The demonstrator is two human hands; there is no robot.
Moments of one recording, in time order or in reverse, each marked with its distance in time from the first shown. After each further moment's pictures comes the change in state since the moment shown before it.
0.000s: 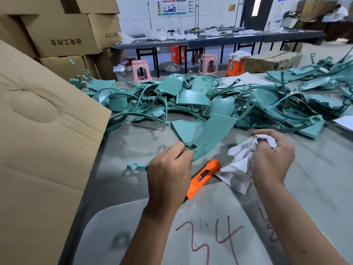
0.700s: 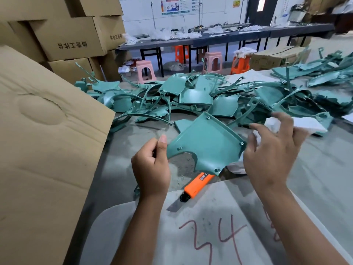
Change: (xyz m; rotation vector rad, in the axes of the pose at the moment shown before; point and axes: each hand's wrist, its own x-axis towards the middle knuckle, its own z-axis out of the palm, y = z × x) left_hand 0.008 -0.023 -0.006 -0.466 0.161 -0.541; right_hand -0.006 -0.008 -0.005 -0.729 -0.029 -0.530
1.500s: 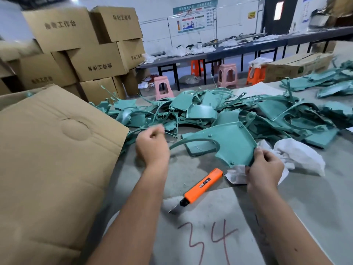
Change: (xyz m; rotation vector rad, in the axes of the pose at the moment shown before) left_hand 0.059 0.049 0.020 0.004 0.197 -0.446; right_hand 0.003 0.017 0.028 1.017 -0.119 0.955
